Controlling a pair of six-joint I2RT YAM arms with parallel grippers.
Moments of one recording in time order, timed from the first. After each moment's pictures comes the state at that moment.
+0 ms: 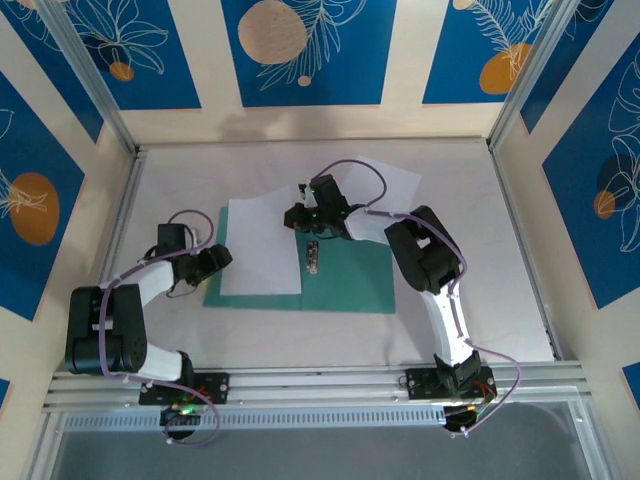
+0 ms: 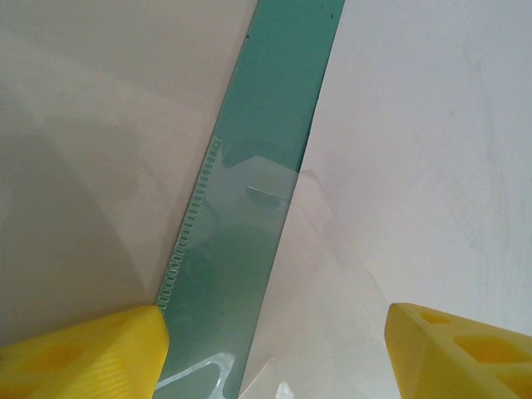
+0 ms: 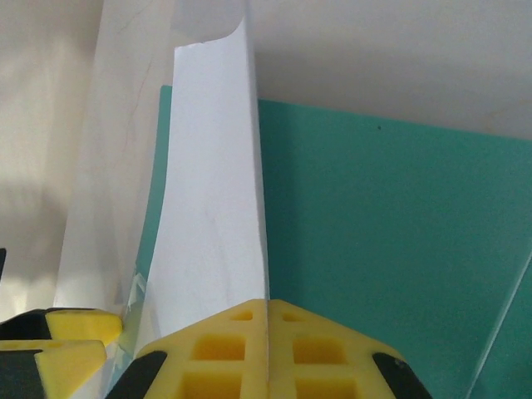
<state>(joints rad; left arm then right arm) 0.06 1.43 0.59 -0.20 0.38 -0.46 0.61 2.18 1.42 0.09 -0.44 0.73</state>
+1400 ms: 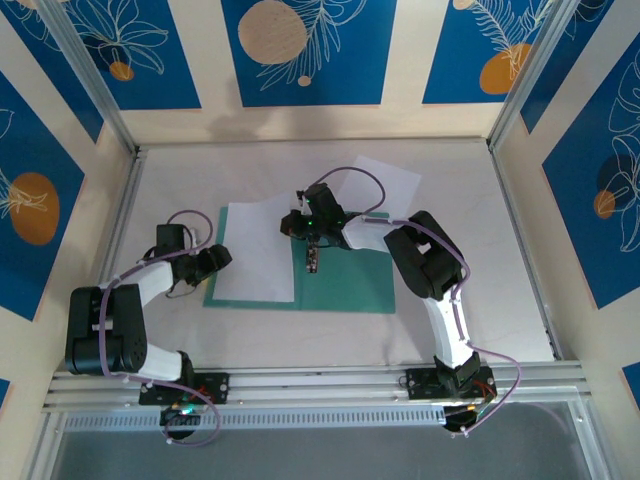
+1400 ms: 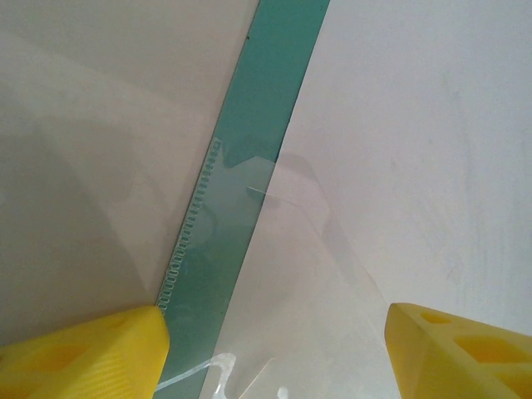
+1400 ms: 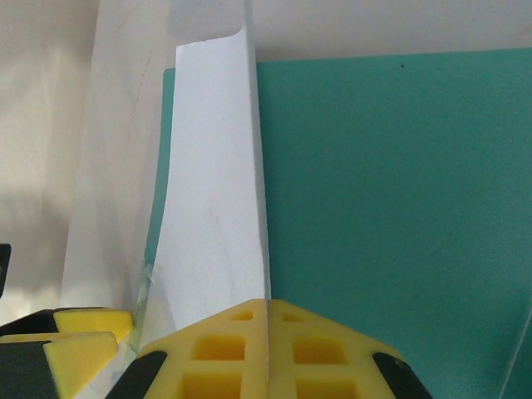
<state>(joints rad) 0.07 1.43 0.59 -0.19 0.39 -0.46 0.67 2.13 1.34 0.14 -0.36 0.81</state>
